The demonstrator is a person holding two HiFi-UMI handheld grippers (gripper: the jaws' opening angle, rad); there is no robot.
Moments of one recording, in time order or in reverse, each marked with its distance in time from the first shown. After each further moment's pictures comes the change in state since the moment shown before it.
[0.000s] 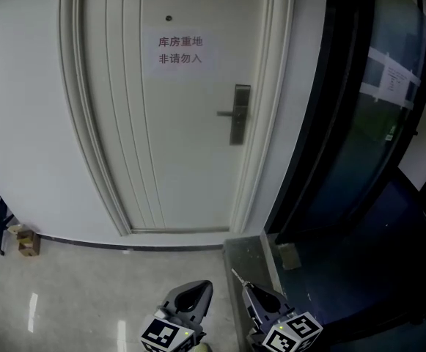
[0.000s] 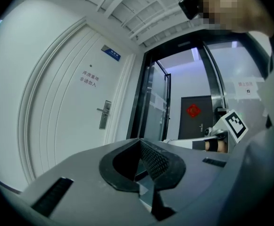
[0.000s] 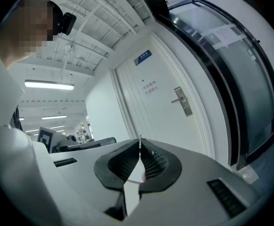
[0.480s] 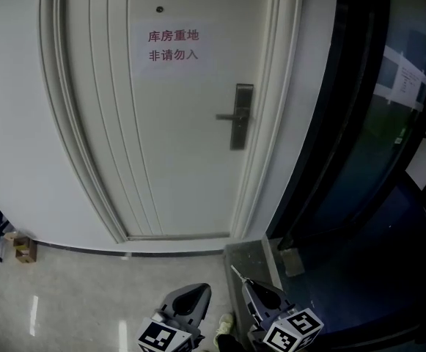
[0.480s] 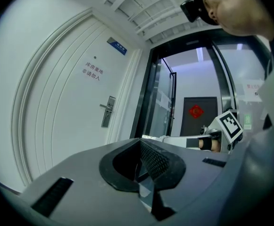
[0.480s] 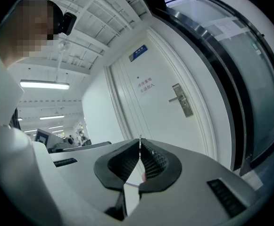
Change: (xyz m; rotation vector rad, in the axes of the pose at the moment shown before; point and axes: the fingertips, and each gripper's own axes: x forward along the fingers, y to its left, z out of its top) left arm 0.066 0.061 0.000 -0.039 0.025 0.002; right arm 0.081 -0.055 0.019 0.004 0.015 -0.004
